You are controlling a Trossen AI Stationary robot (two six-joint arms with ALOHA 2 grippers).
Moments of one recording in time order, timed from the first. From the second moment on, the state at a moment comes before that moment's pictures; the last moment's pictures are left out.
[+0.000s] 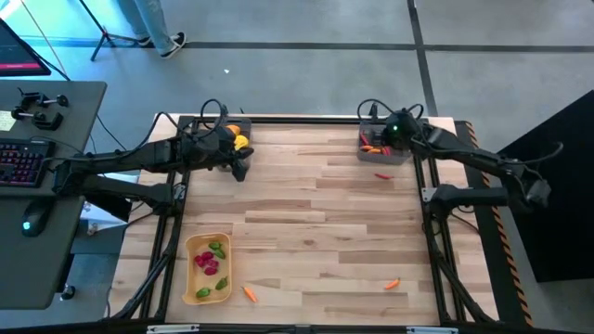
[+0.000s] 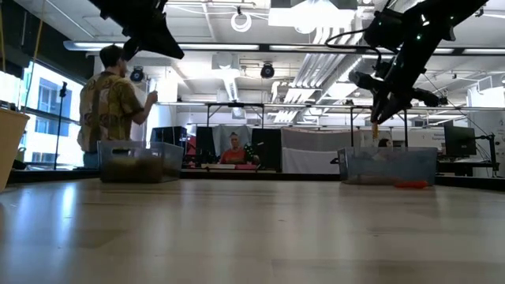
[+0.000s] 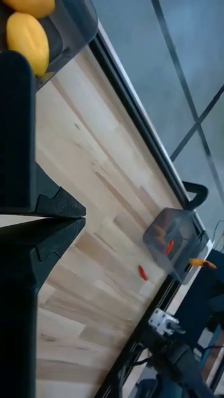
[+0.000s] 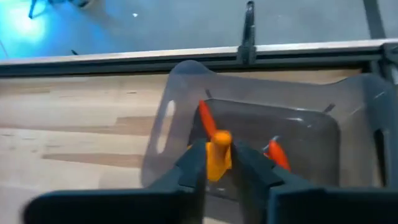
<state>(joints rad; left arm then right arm) 0.20 0.96 0.86 -0.44 -0.30 -0.41 -0.66 1.06 0.77 -0.59 0.34 0.75</state>
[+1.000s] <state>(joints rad) 0.20 0.96 0.86 -0.45 -0.34 -0.44 -0.53 1.04 0.72 -0.90 0.11 0.44</state>
